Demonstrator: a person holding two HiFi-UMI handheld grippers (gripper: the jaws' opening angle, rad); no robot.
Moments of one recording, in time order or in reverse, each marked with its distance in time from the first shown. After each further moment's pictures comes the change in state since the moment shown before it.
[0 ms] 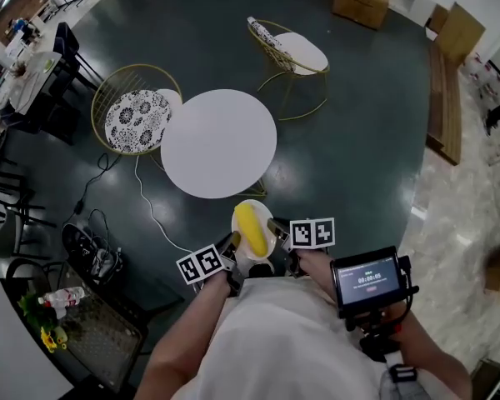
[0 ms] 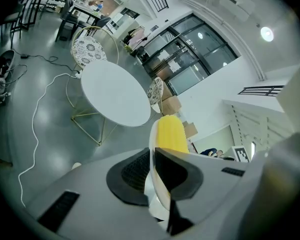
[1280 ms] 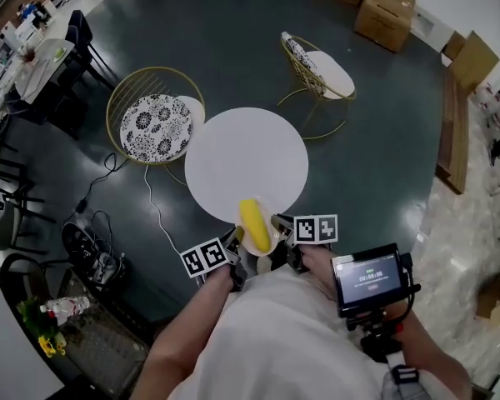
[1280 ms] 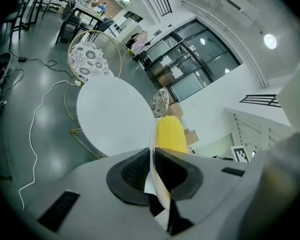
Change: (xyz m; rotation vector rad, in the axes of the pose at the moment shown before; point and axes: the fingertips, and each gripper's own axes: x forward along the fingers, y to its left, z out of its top) left arm 0.013 0.034 0.134 -0.025 -0.043 -0.010; right arm 0.099 0.043 0.092 -0.050 0.035 -0.017
